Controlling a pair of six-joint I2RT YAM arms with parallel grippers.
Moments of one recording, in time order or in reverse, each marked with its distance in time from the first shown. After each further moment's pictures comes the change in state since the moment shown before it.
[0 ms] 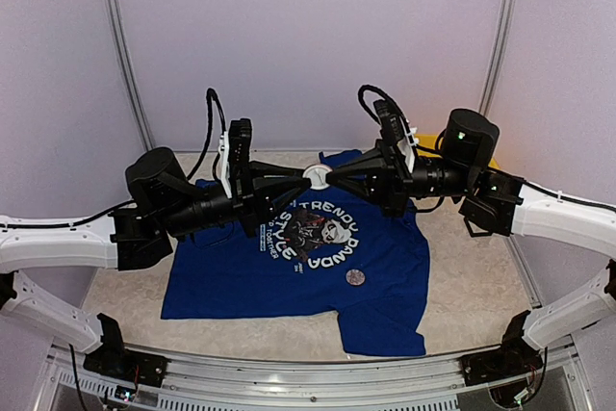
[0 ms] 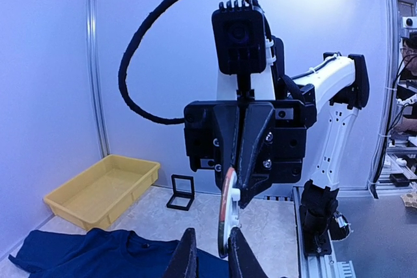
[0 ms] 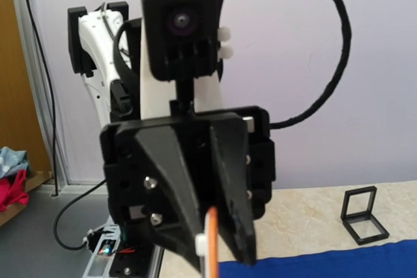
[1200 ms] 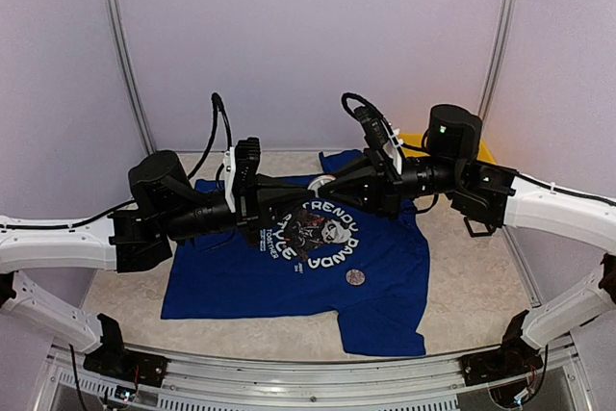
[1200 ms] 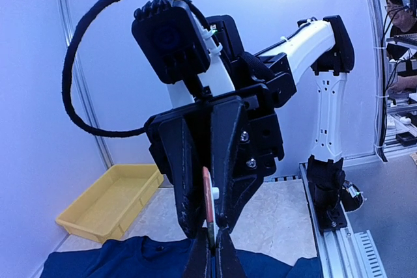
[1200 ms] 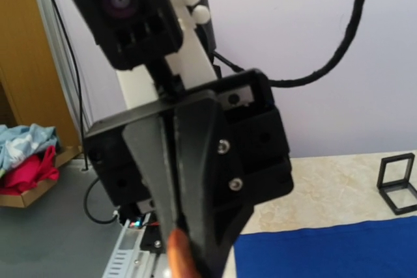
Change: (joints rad) left arm -0.032 0.002 0.001 -0.036 0.045 0.187; right arm -0.002 0.057 0.070 -0.134 -0.068 -0.018
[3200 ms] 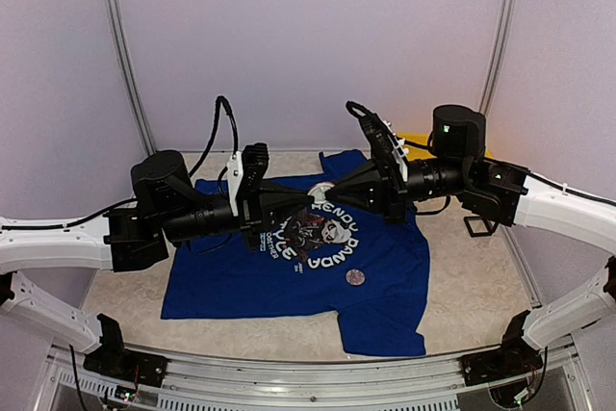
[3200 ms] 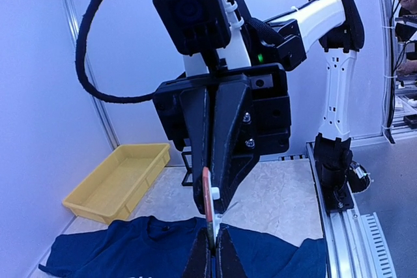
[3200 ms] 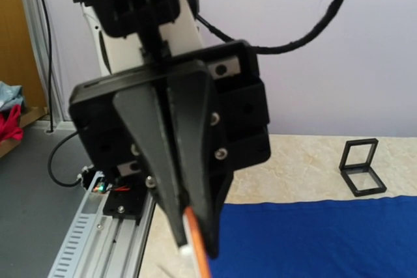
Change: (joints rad) left arm -0.014 -0.022 0.016 -0.127 -0.056 0.057; right arm 0.004 -0.045 0.015 -0.171 0.061 -0.189
